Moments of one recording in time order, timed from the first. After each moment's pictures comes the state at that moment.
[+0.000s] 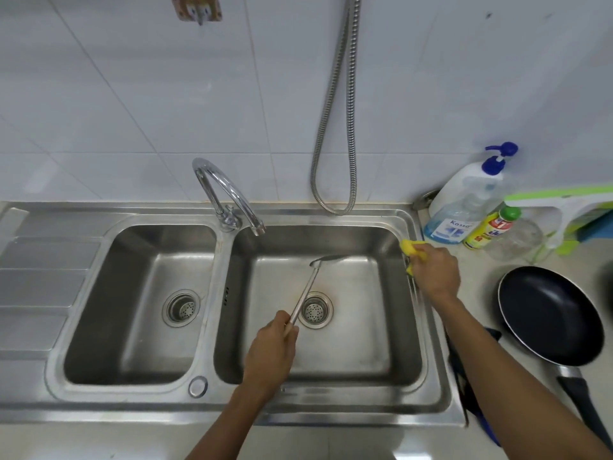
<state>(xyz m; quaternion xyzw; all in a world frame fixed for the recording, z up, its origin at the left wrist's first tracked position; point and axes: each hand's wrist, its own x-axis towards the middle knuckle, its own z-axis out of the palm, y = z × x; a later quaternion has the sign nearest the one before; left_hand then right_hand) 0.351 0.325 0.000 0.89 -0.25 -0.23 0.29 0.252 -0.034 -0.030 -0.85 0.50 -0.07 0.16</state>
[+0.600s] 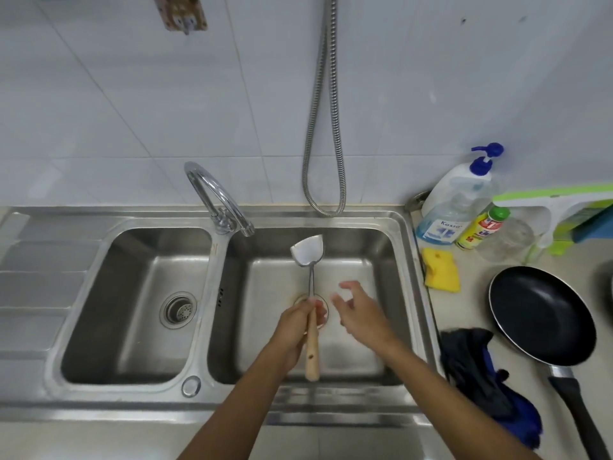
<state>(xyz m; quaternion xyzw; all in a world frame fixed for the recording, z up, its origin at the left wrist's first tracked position) 0.342 0.248 0.014 0.65 0.09 -0.50 0.56 0.253 0.120 0.032 -0.76 0.41 0.06 0.50</state>
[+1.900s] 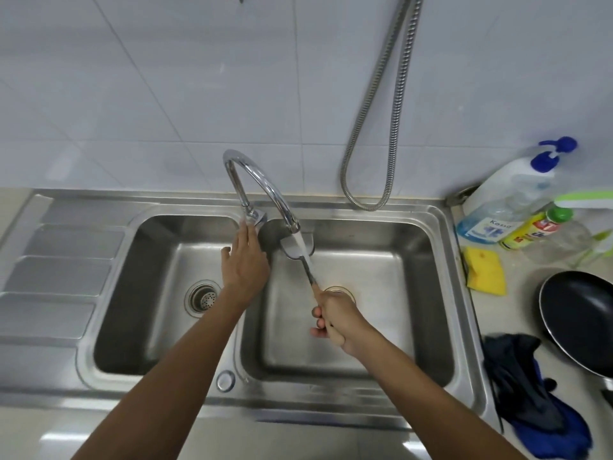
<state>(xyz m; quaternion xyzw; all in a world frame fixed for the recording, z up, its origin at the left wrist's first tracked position) 0.529 0.310 0.002 0.96 -0.25 -0.13 0.04 0.351 0.205 0.029 -0.43 0.49 0.10 0.75</state>
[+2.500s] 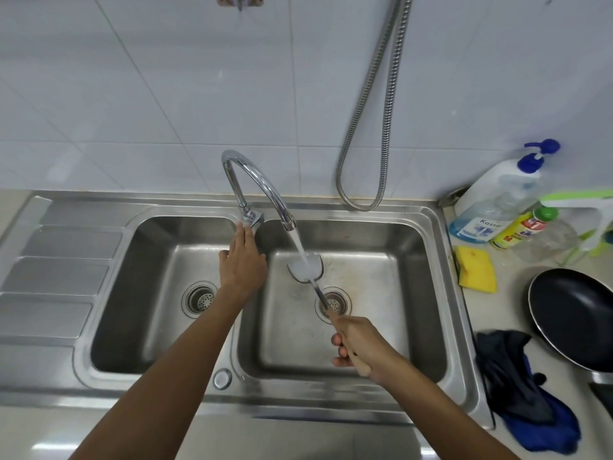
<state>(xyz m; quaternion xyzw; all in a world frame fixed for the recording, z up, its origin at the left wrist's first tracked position) 0.523 0.314 0.006 0.96 -0.24 -0.14 0.06 0.288 0.198 0.035 -0.44 0.49 0.14 0.74</state>
